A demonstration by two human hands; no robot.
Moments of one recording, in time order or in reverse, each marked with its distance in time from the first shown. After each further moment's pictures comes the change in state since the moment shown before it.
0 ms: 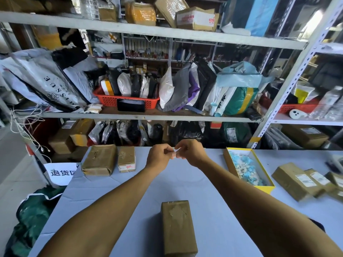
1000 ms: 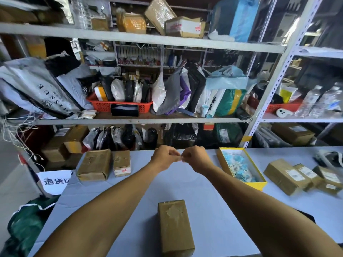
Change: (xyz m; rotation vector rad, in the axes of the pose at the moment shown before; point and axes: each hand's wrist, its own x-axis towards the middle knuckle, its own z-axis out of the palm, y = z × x) left_hand -0.009 0.027 0.014 0.035 -0.227 0.023; right_hand -0.027 0.031 -0.008 -0.174 0.072 0.013
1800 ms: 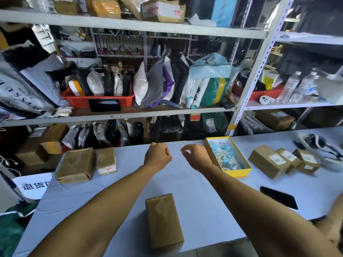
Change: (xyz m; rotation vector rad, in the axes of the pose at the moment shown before) left_hand 0.008 0.006 0.037 0.280 0.122 0.031; right_hand -0.013 0.043 -0.008 0.039 0.098 0.147
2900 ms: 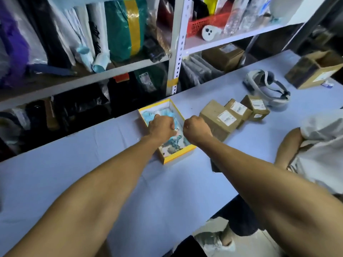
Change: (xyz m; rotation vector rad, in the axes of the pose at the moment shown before) left_hand 0.188 0.175 0.308 0.194 -0.495 0.279; right_hand 0.119 0.311 -0.089 -0.405 -0.051 0.370
